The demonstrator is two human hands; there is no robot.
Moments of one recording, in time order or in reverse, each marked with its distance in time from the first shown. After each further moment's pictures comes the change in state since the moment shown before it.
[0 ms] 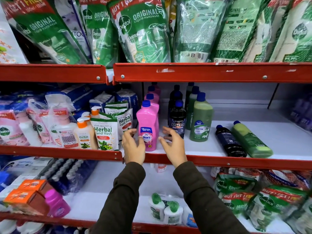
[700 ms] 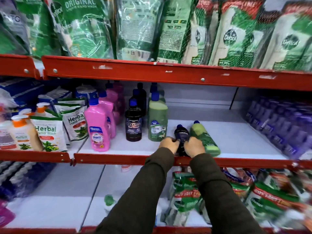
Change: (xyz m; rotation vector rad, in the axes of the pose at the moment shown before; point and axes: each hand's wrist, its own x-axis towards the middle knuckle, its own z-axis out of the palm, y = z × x) left_hand -0.081 0.087 0.252 0.245 -0.717 -0.235; right_hand 0.023 0.047 -0.229 -0.684 0.004 0.567
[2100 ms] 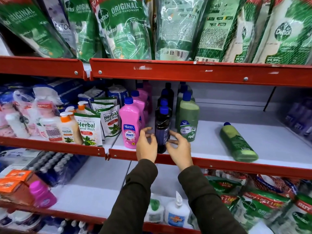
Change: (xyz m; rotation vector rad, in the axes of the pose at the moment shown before) left_hand -0.054 -0.090 -0.130 -0.323 0.640 0.159; right_hand -0.057 -0.085 0.107 0.680 -0.008 -0.484
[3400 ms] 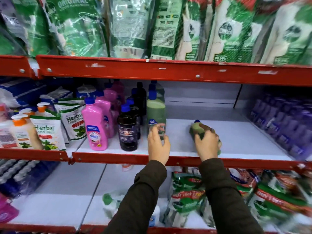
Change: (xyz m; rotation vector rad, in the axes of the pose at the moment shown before) left_hand -0.060 0.036 0.131 -0.020 -0.114 0.298; right_hand 0.029 0.041 -0.183 -0.603 0.383 0.165
